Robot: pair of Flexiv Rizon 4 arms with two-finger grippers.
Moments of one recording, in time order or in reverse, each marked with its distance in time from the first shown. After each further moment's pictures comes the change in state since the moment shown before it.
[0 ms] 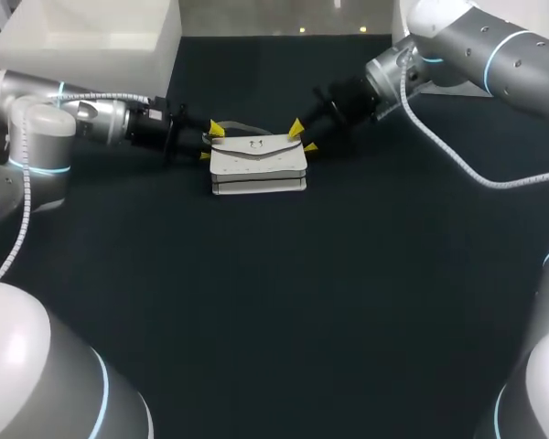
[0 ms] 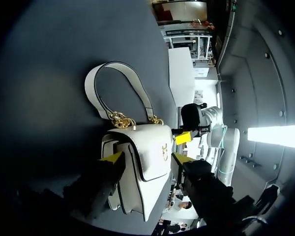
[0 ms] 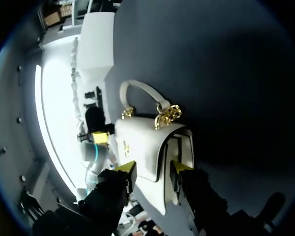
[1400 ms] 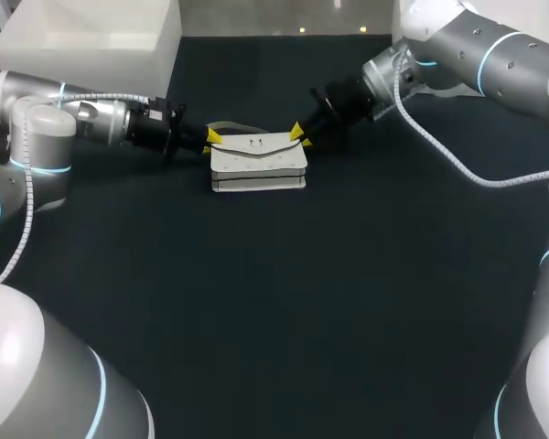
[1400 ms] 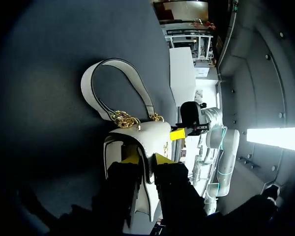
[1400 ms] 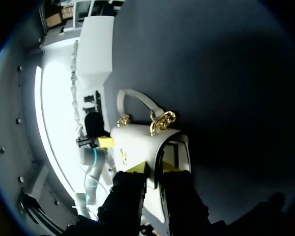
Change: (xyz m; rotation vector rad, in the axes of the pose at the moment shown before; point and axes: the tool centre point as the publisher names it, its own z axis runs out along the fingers) left arm -0.004 -0.003 0.003 -0.011 0.006 -0.019; right arm -0.005 0.017 0.007 -0.041 -0.009 -0.004
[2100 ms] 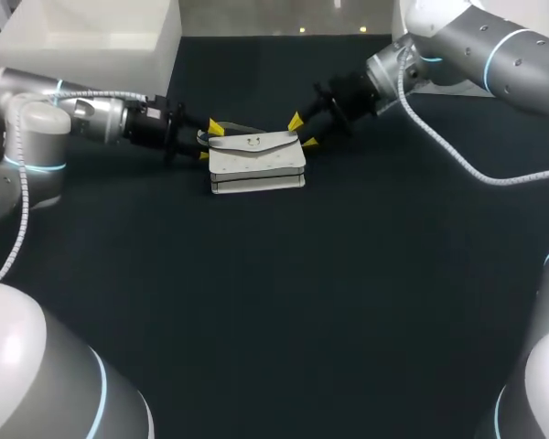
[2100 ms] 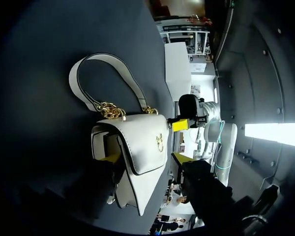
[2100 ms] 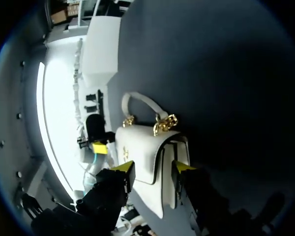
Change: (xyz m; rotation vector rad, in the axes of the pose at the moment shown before) left arm 0.012 0.012 -0.005 -0.036 0.021 0.021; right arm 0.007 0.001 -0.011 -0.012 0.004 -0.042
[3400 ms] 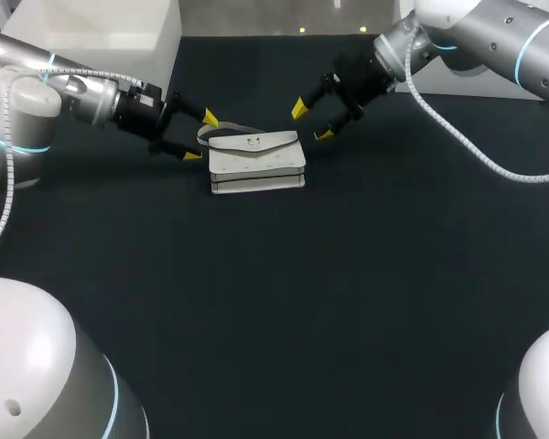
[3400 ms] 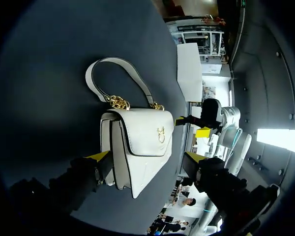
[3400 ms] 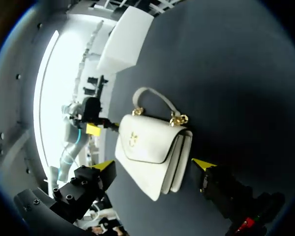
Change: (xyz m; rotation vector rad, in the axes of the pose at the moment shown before) left arm 0.010 0.011 -0.024 -0.006 -0.144 -0.045; right arm 0.014 -0.016 -0.032 -0.013 -0.107 -0.278
